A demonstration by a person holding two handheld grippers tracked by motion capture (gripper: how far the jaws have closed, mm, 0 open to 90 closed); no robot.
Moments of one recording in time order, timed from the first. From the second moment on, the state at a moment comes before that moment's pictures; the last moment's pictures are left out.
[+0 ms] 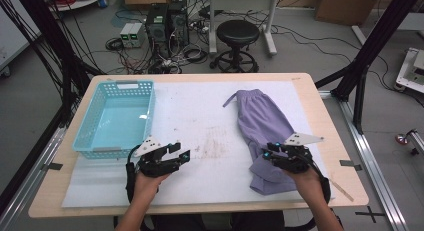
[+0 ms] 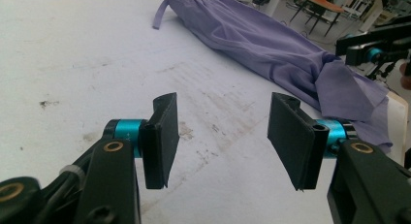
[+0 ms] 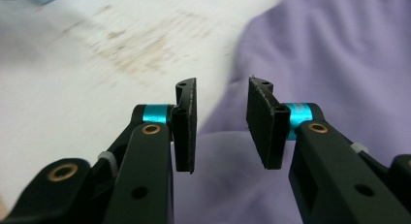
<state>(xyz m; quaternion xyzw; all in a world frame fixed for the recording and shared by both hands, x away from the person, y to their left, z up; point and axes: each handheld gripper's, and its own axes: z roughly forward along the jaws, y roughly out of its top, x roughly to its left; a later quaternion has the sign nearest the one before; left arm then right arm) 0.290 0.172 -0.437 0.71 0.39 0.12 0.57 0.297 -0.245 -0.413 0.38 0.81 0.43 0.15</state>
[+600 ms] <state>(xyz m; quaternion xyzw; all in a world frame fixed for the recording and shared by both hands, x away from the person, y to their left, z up) 0.291 0.171 -0.437 0.71 0.38 0.11 0.57 0.288 -0.240 -0.425 0.36 0.83 0.41 0.12</state>
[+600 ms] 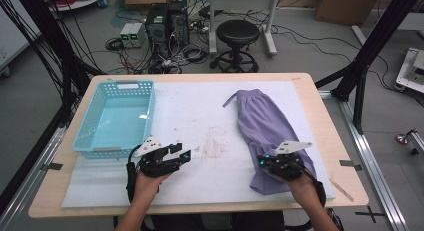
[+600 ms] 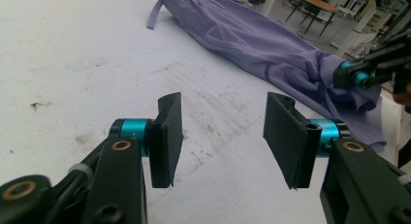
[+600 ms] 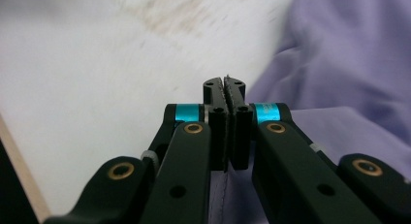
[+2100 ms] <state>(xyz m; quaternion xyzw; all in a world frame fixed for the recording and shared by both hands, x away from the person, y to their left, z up) 0.343 -0.055 -0.452 0.82 0.31 0.03 0.47 0.263 -0.351 -0.403 0.49 0.72 0.45 0.20</state>
